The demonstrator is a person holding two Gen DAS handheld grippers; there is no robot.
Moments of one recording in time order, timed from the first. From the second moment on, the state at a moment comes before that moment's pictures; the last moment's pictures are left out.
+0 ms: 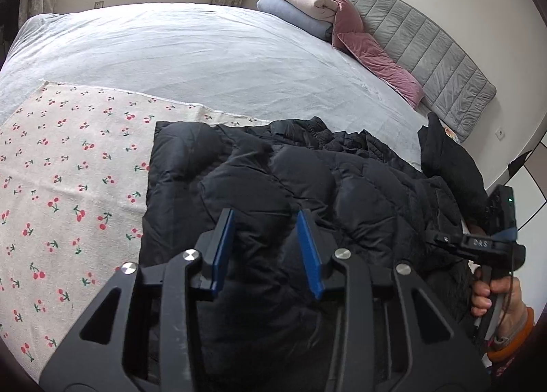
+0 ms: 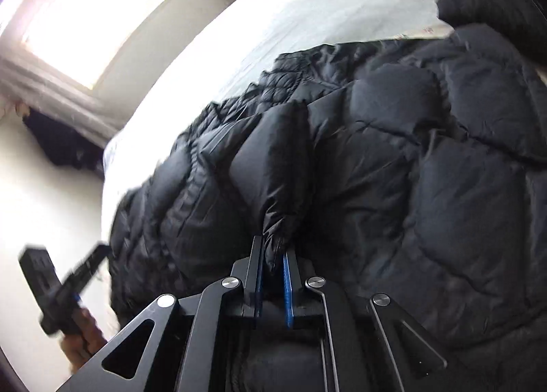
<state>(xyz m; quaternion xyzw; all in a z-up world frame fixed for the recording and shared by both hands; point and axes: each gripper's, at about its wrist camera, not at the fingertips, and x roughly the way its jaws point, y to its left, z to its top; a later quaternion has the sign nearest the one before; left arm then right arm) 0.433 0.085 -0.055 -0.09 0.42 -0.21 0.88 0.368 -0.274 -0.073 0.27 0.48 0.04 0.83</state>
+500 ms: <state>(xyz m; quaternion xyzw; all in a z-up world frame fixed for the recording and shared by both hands) 0.397 0.095 -0.064 -0.01 0.44 -0.12 0.89 0.324 -0.284 -0.054 0.20 0.49 -0.01 0.85</state>
